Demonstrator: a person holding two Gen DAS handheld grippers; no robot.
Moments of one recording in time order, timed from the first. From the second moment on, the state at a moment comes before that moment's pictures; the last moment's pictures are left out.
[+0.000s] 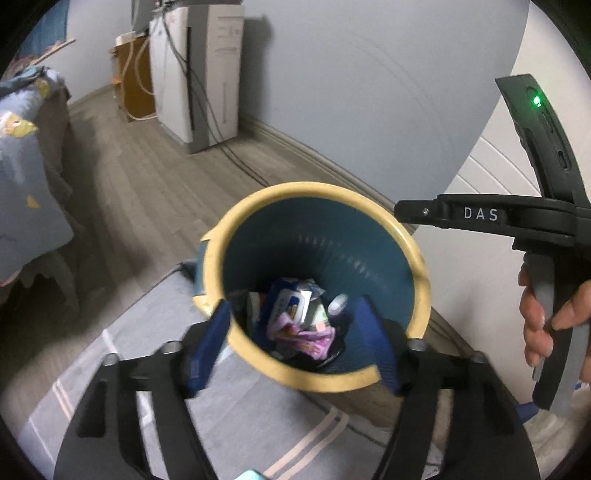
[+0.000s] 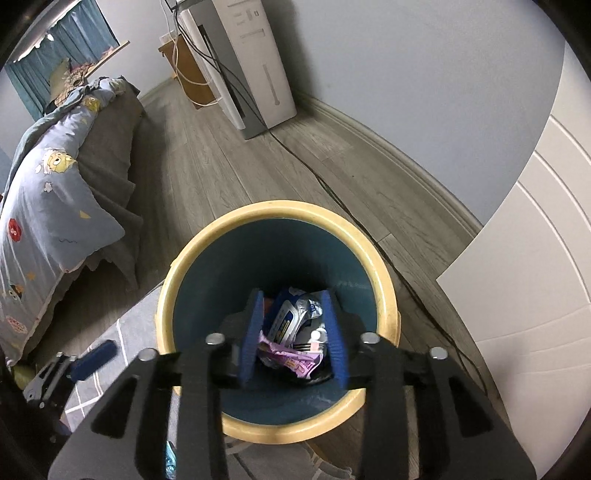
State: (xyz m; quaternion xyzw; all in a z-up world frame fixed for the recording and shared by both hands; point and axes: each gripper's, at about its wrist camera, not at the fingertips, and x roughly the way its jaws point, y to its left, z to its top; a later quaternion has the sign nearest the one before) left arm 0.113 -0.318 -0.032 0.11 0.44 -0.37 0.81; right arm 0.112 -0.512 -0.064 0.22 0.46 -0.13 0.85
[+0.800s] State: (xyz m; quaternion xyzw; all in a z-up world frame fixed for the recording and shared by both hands) left arm 0.049 -0.168 0.052 0.08 0.40 -0.23 0.88; right arm 0.067 -0.436 0.005 0.17 0.42 -0.10 0.88
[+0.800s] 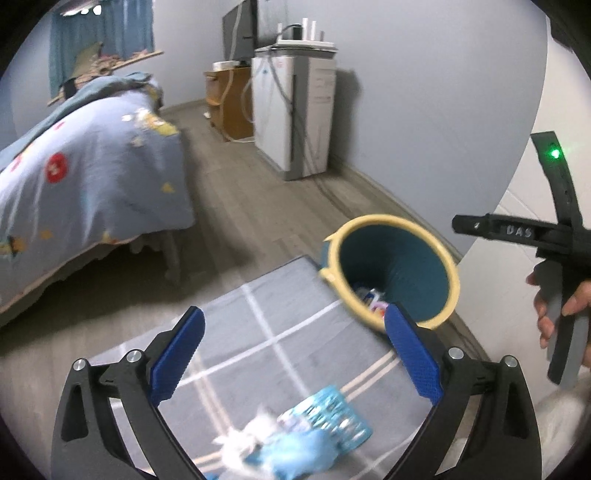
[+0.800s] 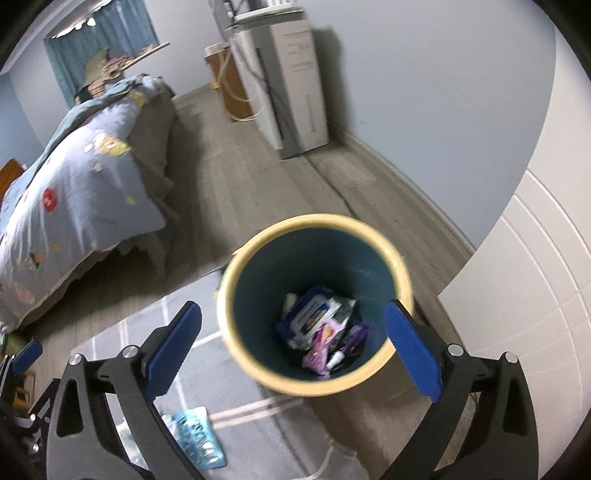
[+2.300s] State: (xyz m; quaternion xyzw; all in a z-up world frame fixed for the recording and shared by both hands) left arm -0.006 -0.018 -0.035 0.04 0.49 -0.12 0.86; right arm 0.032 -0.217 -0.122 0.08 0.60 0.08 0.79
